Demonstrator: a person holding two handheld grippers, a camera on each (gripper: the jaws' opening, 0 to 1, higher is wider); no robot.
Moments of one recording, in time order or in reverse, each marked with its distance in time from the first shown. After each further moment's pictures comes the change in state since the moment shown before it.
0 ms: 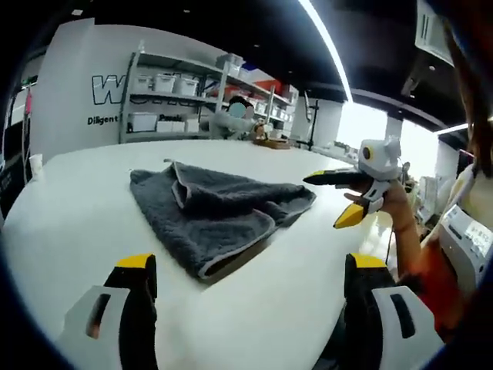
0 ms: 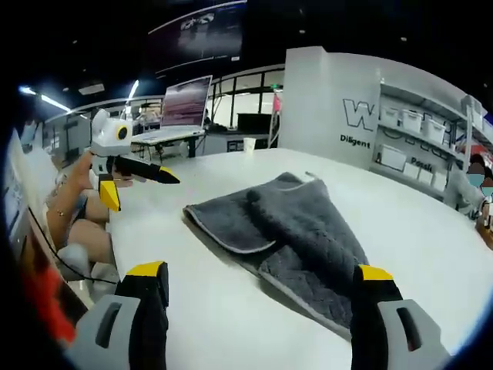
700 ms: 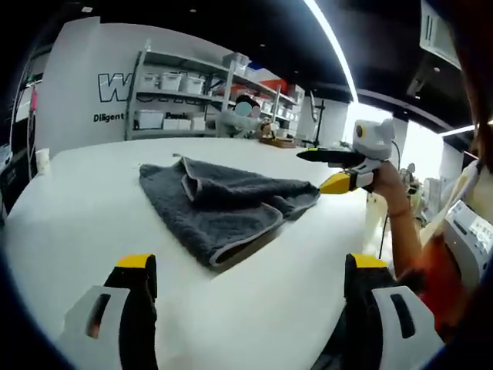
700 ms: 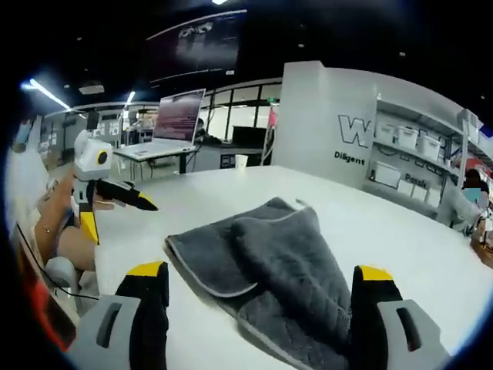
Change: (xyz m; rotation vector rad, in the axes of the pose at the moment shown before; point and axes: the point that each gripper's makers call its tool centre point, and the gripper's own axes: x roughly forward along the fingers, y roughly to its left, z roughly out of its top) left arm -0.012 0.015 -0.011 -0.013 0.008 0.036; right arm 0.028 -0.023 0.058 -0.043 -0.093 -0.038
